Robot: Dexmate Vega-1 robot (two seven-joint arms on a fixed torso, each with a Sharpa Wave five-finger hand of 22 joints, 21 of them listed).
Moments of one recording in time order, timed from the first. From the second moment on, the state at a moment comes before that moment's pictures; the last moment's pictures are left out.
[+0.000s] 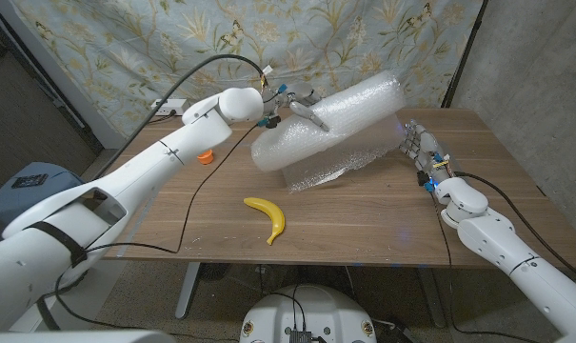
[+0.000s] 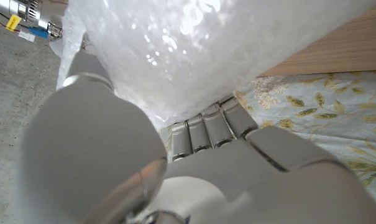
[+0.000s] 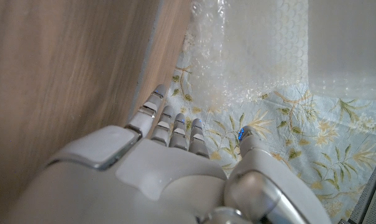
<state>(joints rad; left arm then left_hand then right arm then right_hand) 0.35 0.60 0.73 -1.69 0.11 0.19 -0.34 1.09 -0.17 0.28 -0.15 0.22 0.76 0.08 0.67 0.30 0.75 -0.01 0.73 0.66 0.88 -0.08 0.60 0.53 0.70 -0.04 0.60 0.23 -1.07 -0.67 -0.23 -1.61 0.70 0.14 -0.16 0.21 0.15 0.37 -0.07 0.17 0.11 -0.02 0.19 0.19 0.08 0.09 0.21 0.21 0.07 0.08 0.24 0.25 0.33 0.08 0.20 0.17</state>
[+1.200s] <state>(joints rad) 0.43 0.57 0.67 -1.69 -0.11 0.28 -0.16 1.09 -0.17 0.28 -0.15 0.22 0.76 0.07 0.68 0.30 0.76 -0.01 0.71 0.68 0.88 -0.08 0.60 0.54 0.69 -0.04 0.63 0.23 -1.07 -0.69 -0.23 -1.62 0.73 0.09 -0.15 0.20 0.15 0.37 -0.07 0.17 0.11 -0.02 0.19 0.19 0.08 0.09 0.21 0.21 0.07 0.08 0.24 0.25 0.33 0.08 0.20 0.17</state>
